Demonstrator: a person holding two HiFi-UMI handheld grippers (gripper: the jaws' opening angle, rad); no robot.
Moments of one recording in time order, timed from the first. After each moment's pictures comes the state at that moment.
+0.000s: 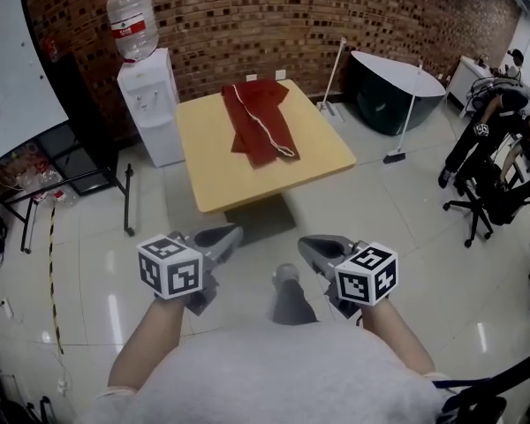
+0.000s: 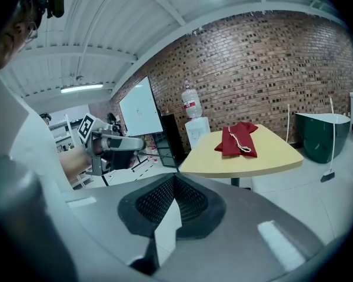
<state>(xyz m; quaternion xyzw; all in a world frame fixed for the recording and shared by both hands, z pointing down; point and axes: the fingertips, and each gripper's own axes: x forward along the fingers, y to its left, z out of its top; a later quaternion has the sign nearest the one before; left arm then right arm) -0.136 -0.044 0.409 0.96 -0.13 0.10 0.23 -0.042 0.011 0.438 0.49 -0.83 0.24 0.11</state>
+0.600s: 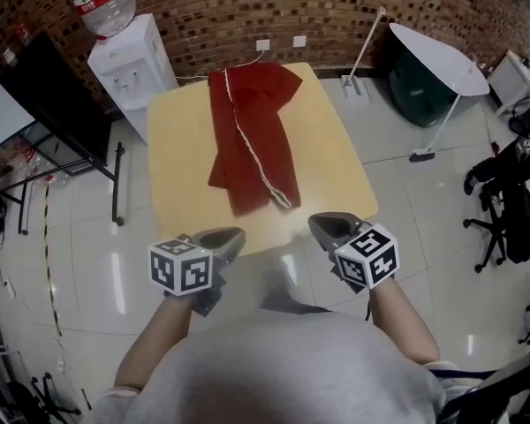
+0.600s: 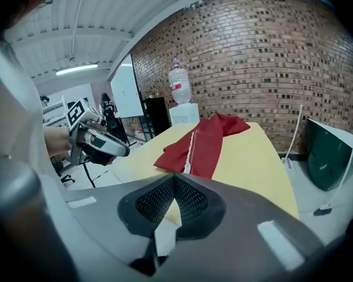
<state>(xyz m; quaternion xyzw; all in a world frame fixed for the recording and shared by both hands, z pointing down) 0.033 -0.283 0.531 0.89 -0.20 0.19 0.36 0.163 -0.271 0.533 0.45 -0.84 0.23 0.22</state>
